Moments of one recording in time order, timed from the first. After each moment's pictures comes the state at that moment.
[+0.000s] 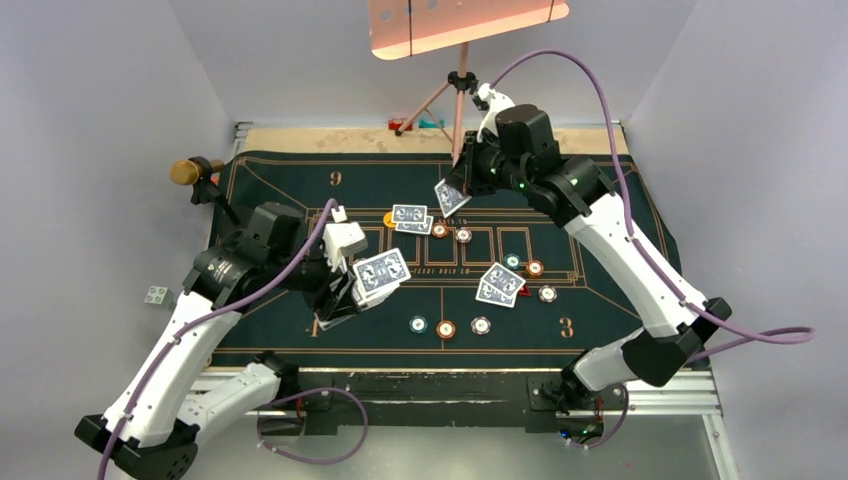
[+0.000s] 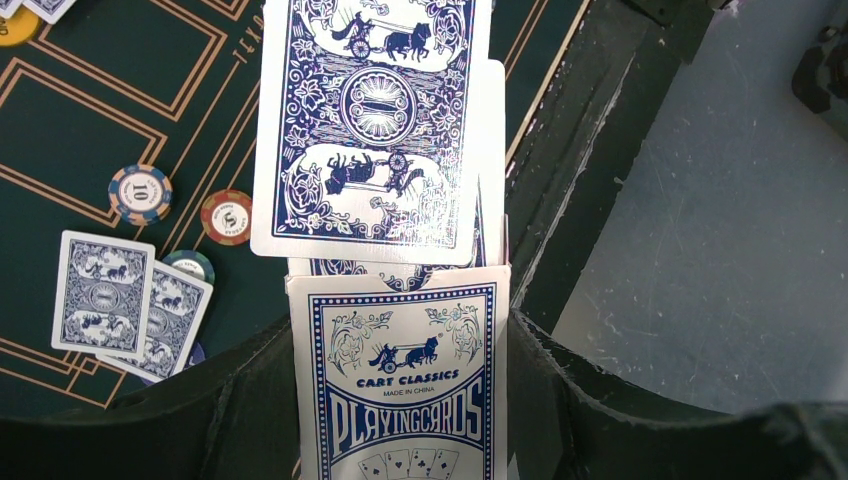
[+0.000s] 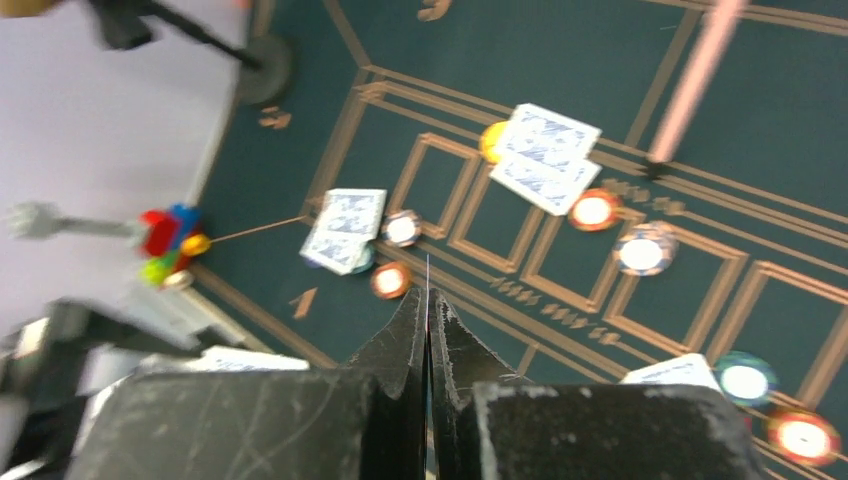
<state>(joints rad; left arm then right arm) -0.47 0.90 1.15 -1.14 0.57 0.27 0.65 1.44 1.75 -0.80 -0.11 0.49</state>
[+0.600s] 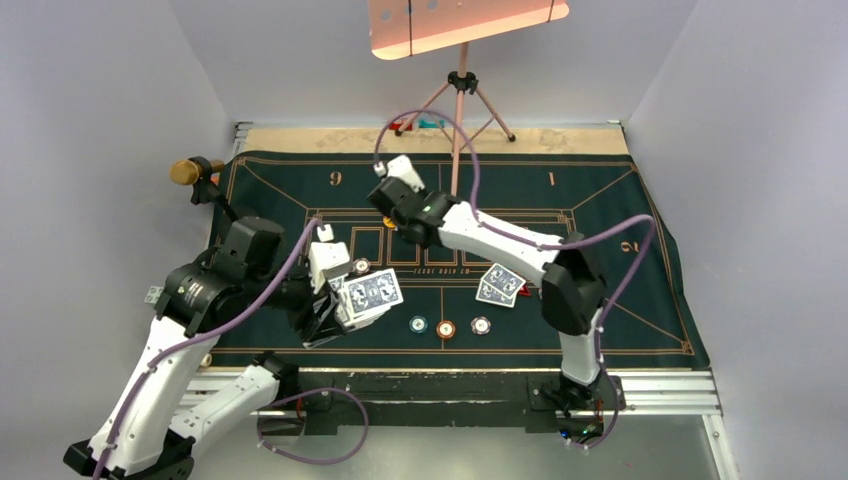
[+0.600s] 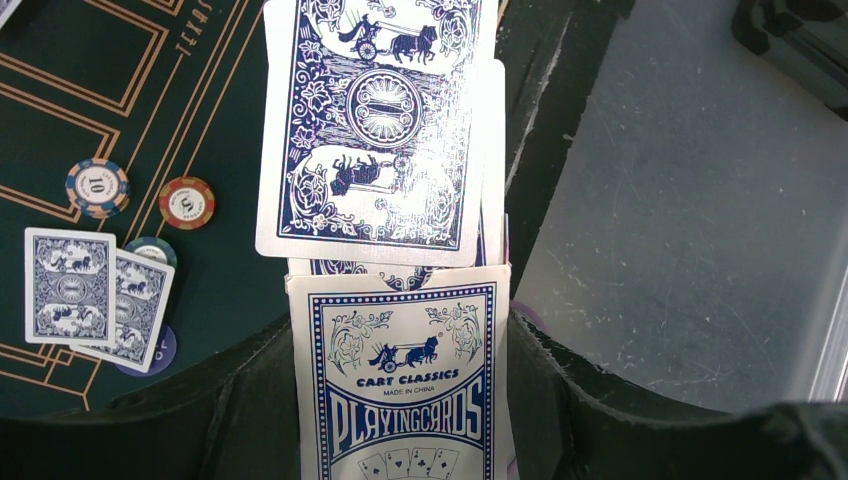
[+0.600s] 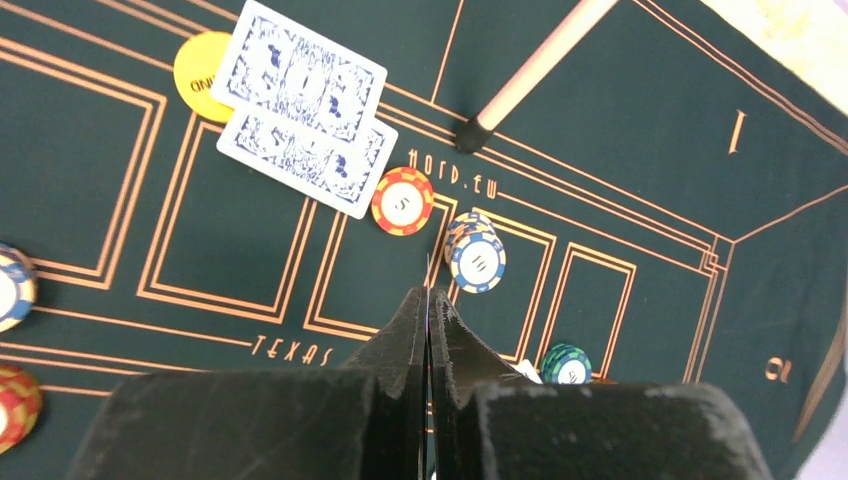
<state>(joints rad) -0.47 0.82 1.20 -1.31 0.63 0.35 0.93 1.90 1.70 -0.74 0.71 0.27</state>
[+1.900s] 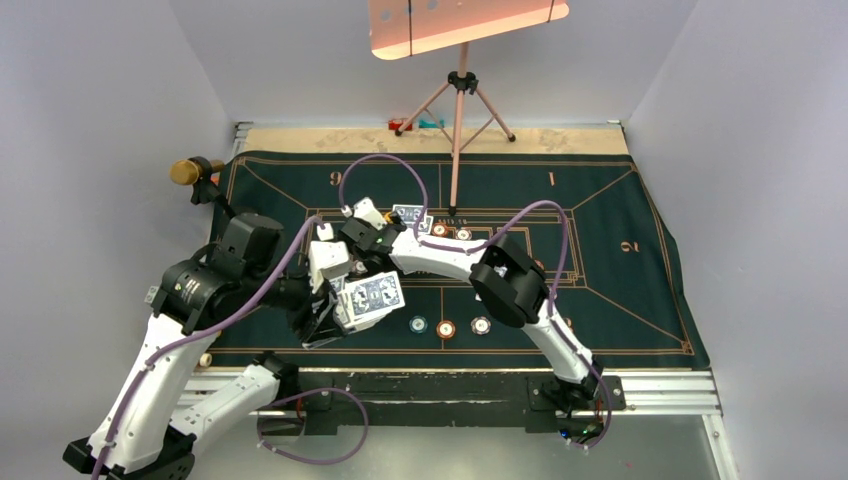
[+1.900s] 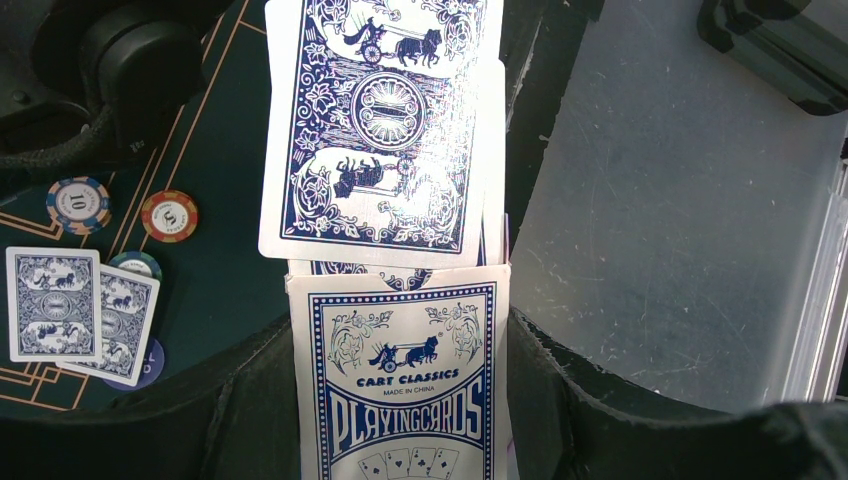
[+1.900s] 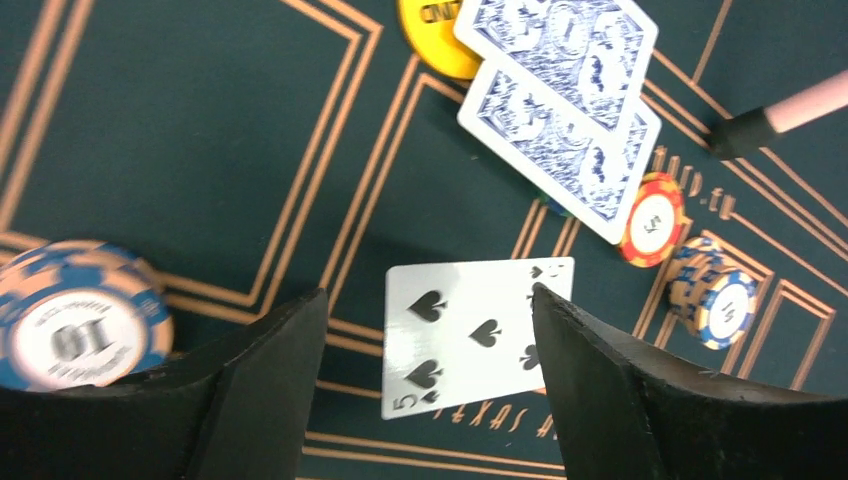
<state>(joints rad) -0.47 0.83 1.25 -1.36 0.68 0.37 1.05 2.30 1.83 -0.68 0.74 0.34</state>
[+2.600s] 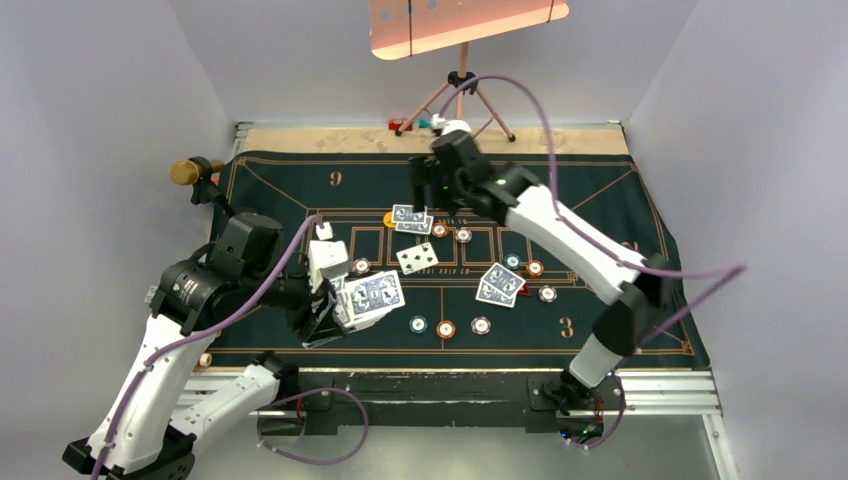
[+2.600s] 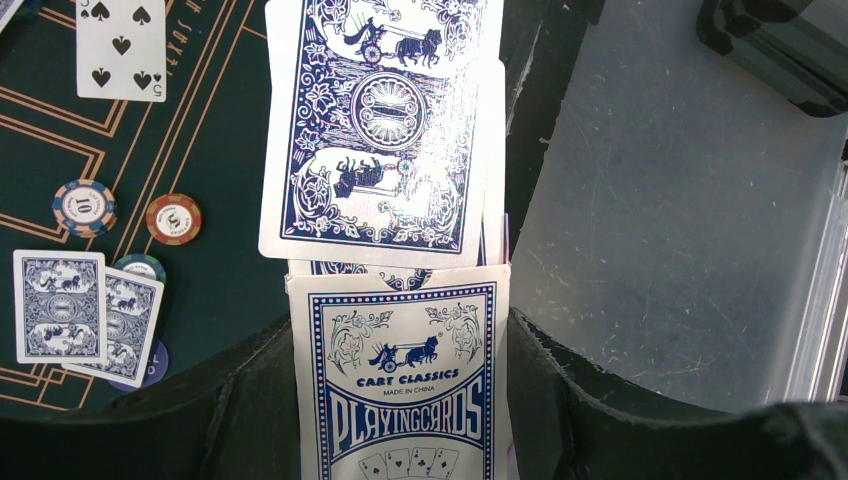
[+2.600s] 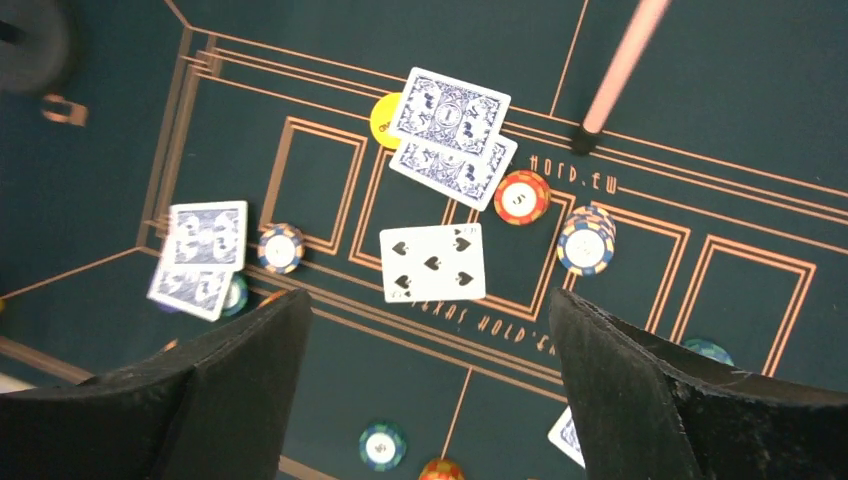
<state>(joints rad) -0.47 0.84 1.26 -1.36 0.68 0.37 0.80 1.73 1.70 -0.73 0.29 0.45</state>
